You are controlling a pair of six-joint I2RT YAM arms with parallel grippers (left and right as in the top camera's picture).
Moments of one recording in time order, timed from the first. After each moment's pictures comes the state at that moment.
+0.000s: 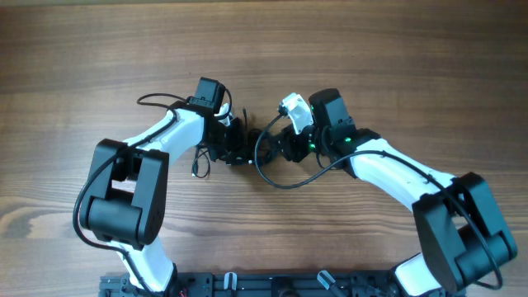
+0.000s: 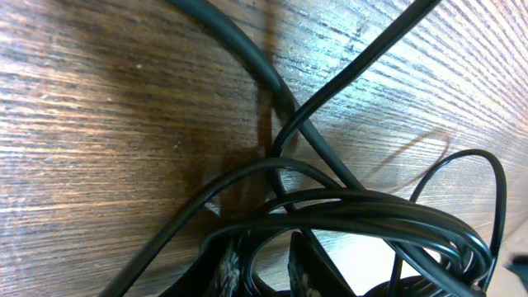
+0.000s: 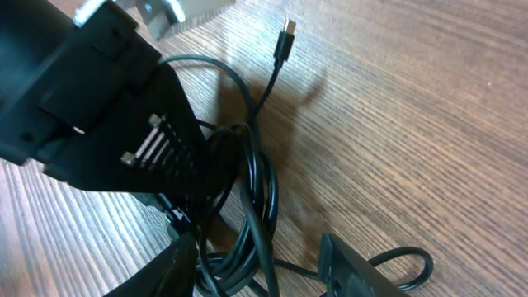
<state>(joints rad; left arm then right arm) -0.28 1.92 1.08 -0.56 0.50 -0.65 0.47 1.70 0.87 -0.05 -0.45 -0.01</state>
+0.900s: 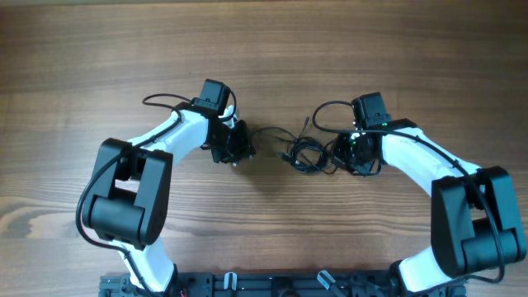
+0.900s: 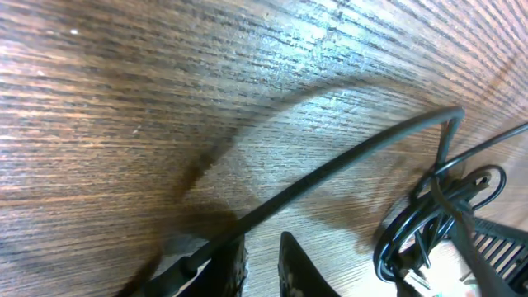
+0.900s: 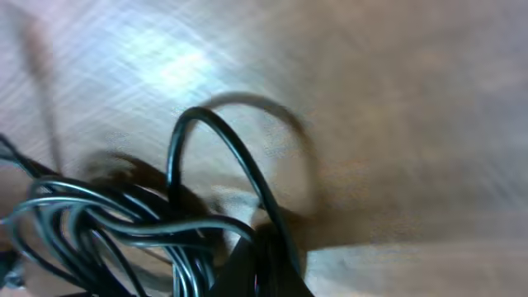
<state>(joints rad) -0.30 1.92 1.08 -0.56 0.50 -0.64 0.21 1.72 0.87 -0.52 -0.29 0.70</state>
